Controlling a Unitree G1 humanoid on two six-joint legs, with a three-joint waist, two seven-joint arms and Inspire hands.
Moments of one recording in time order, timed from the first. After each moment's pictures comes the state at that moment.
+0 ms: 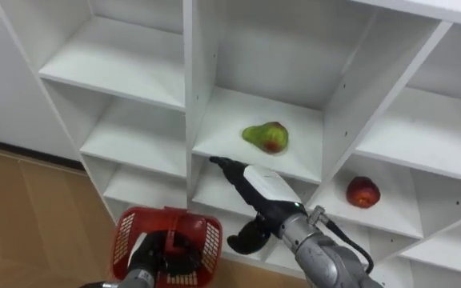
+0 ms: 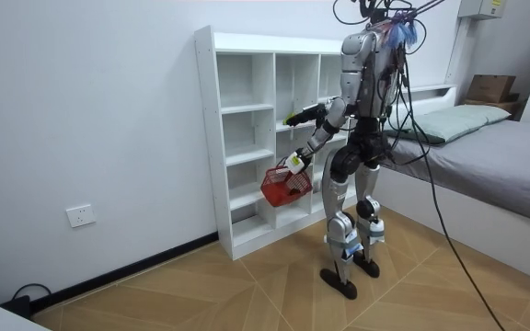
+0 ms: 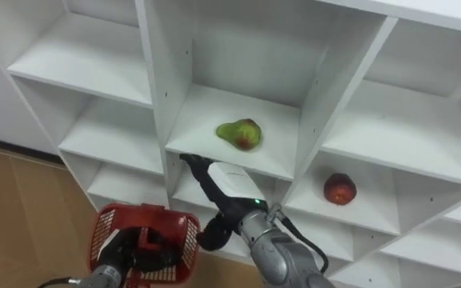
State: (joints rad) left arm -0.04 0.14 -0.24 0.92 -0.20 -0.08 0.09; right arm -0.01 -0.24 0.53 0.13 -0.68 -0.05 0.02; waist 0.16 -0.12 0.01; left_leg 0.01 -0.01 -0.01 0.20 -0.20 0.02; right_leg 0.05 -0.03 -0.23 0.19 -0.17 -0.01
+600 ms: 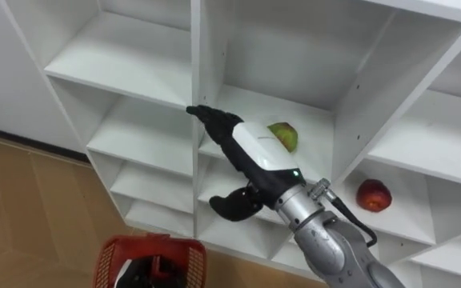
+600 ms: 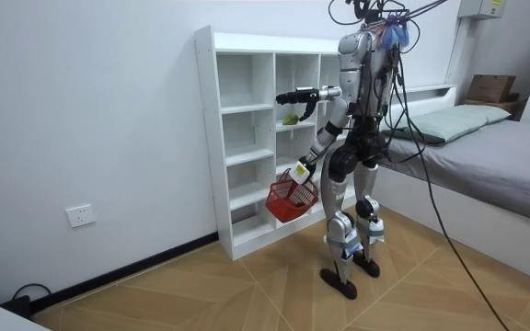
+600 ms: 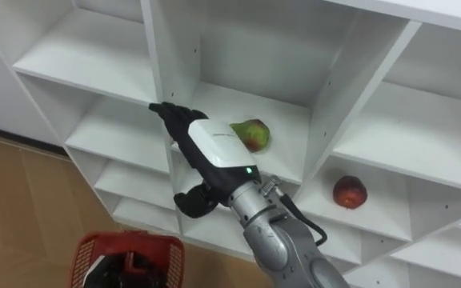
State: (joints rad) left arm 0.01 0.15 -0.18 0.99 -0.20 -0.08 0.08; right arm -0.05 -0.26 0.51 -0.07 -0.67 -0.11 -0.02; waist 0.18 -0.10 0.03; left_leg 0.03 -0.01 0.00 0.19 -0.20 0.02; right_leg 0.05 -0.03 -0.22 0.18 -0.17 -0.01
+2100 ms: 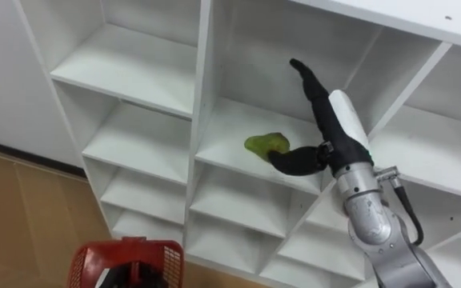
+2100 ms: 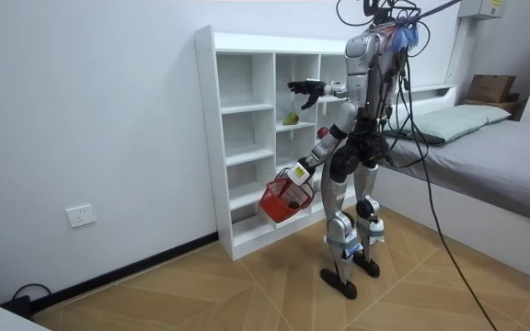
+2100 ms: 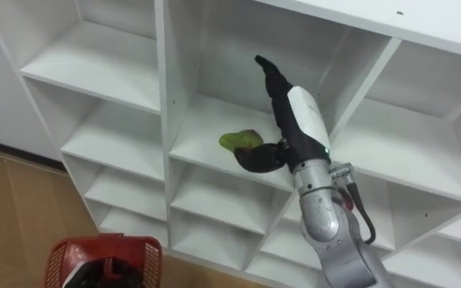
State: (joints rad) left arm 0.09 0.17 -0.06 0.89 -0.11 -0.06 0.07; right arm -0.07 -0.31 0.28 0.16 -0.36 -0.10 -0.22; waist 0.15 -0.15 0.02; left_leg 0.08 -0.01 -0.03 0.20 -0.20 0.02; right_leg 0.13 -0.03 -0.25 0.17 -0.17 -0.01
